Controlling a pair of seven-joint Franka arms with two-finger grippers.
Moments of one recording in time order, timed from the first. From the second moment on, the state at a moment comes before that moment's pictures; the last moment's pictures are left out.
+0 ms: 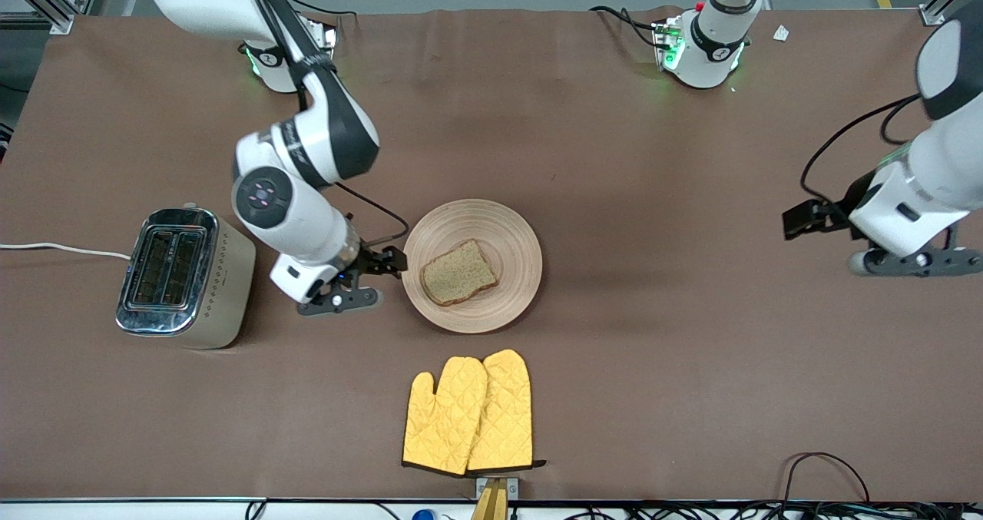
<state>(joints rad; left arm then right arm) 0.30 0.24 -0.49 -1.40 0.15 1.54 -0.18 0.51 0.52 -0.08 -1.56 0.16 2.13 0.24</state>
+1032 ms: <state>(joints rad) 0.01 0.01 -0.13 -1.48 0.03 1.42 -0.16 0.64 0.70 -0.08 -1.59 0.16 2.32 0.42</state>
